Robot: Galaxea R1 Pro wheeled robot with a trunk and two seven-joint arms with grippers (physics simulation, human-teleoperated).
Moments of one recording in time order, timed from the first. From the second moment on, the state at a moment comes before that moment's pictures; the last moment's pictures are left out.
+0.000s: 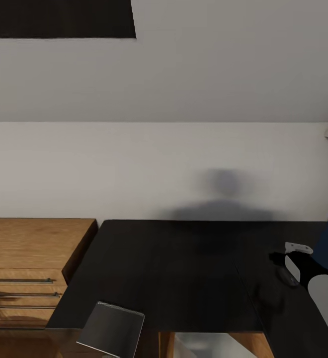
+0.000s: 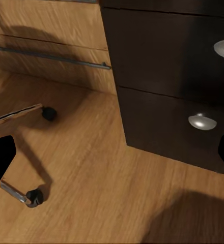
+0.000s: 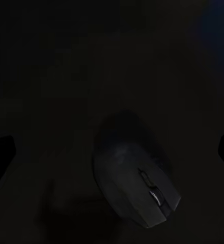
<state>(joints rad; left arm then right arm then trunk) 0.18 0.01 -0.34 -0.43 0.30 -0.83 0.48 -0.93 -0.35 -0.21 -0.21 0.03 0.31 -0.08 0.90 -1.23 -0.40</state>
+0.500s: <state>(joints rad) 0.36 0.06 -0.34 -0.95 0.31 -0.53 0.49 -0.93 -0.36 -0.21 -0.21 0.03 0.31 -0.08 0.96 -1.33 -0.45</state>
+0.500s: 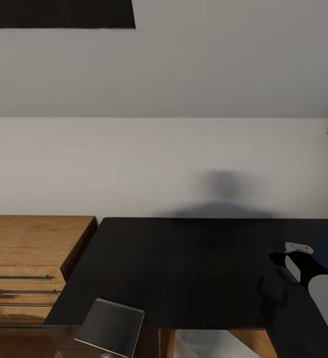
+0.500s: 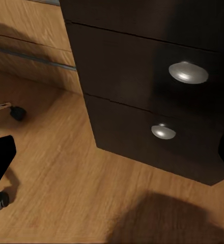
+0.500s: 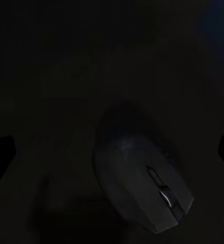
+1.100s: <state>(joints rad) 0.43 0.10 -0.34 -1.12 0.42 -0.40 0.49 -0.93 -0.37 -0.21 -0.21 0.03 0.30 -0.08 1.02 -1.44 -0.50</state>
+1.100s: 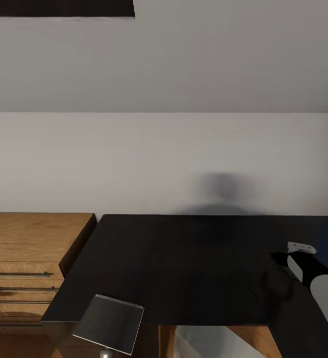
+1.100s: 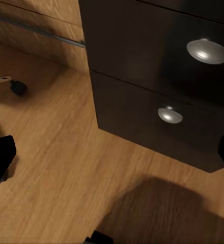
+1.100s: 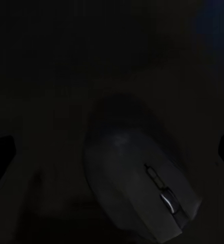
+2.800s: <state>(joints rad) 0.43 0.11 -0.34 -1.10 0.42 -0.40 0.49 -0.93 -0.45 -0.21 -0.21 0.03 0.31 0.08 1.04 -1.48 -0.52</state>
